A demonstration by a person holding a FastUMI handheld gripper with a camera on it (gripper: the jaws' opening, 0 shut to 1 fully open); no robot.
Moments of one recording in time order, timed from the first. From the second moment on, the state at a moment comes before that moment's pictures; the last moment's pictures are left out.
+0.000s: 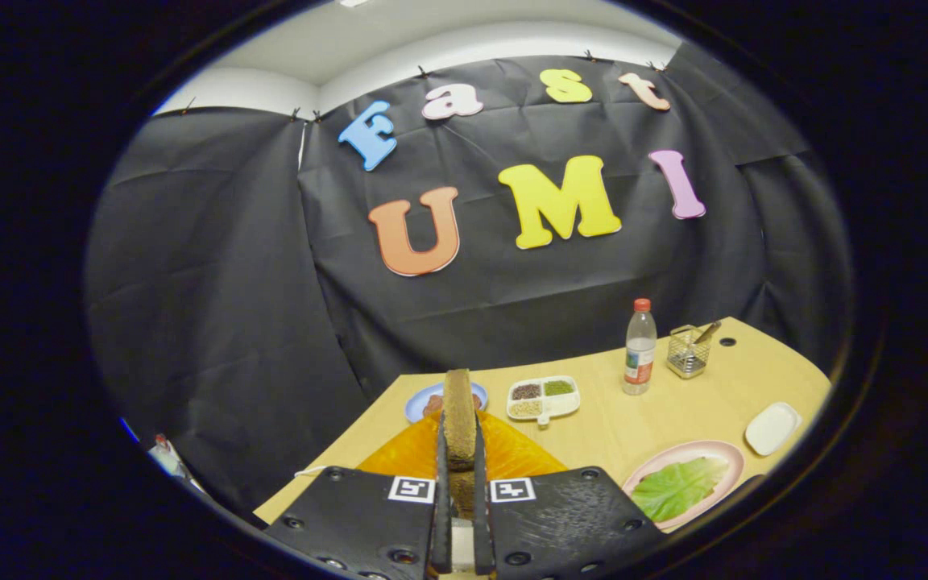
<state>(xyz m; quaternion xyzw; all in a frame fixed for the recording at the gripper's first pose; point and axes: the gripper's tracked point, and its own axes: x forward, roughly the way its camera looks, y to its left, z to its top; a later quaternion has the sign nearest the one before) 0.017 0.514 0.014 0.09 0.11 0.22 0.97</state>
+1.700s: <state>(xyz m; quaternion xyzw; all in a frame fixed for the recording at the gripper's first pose) 0.069 0.304 -0.152 0.13 0.17 0.07 0.97</state>
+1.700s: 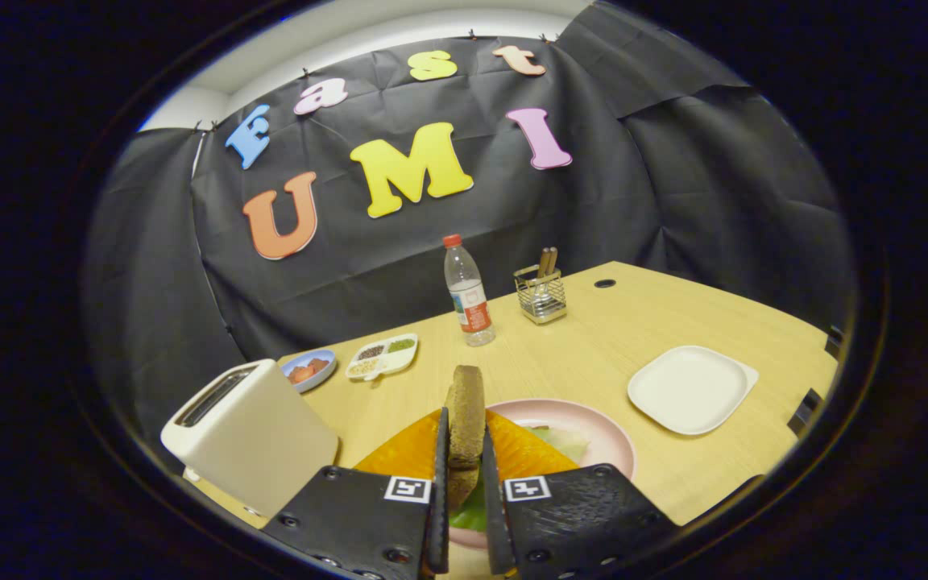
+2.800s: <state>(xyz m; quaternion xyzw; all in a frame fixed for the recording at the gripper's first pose) 0.059 0.184 -0.075 0.05 0.08 0.05 0.99</state>
